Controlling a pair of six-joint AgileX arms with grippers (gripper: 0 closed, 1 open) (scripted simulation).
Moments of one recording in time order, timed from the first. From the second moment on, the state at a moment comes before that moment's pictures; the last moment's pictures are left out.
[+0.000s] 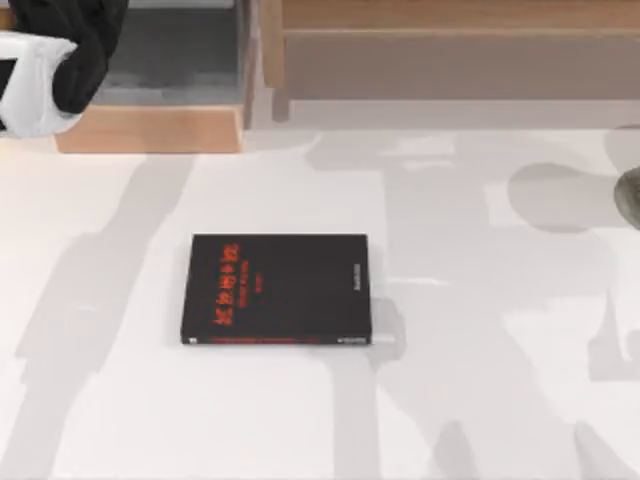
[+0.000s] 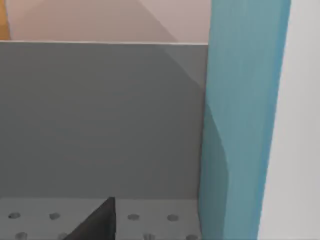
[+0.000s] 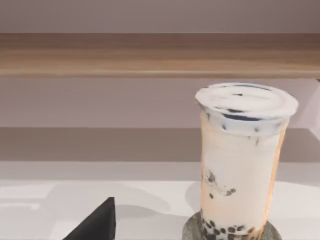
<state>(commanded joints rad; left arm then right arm) -0.25 1.93 1.29 0.64 -0.21 0.00 0.00 0.00 0.00 0.00 0.00 0.00</state>
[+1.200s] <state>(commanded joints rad) -0.27 2.03 1.43 0.60 -0.23 0.00 0.00 0.00 0.00 0.00 0.00 0.00</state>
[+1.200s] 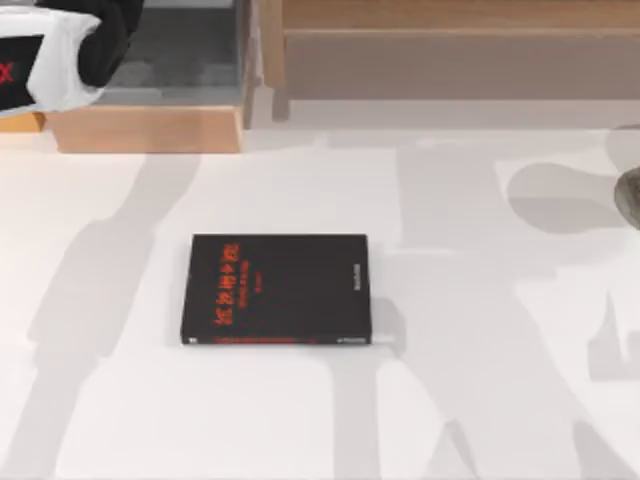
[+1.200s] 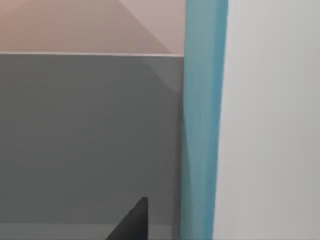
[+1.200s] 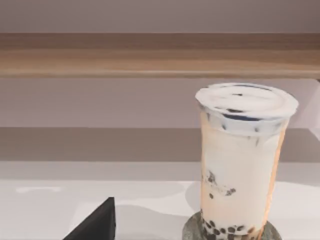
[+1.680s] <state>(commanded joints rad) -0.27 2.03 1.43 0.60 -0.23 0.00 0.00 0.00 0.00 0.00 0.00 0.00</state>
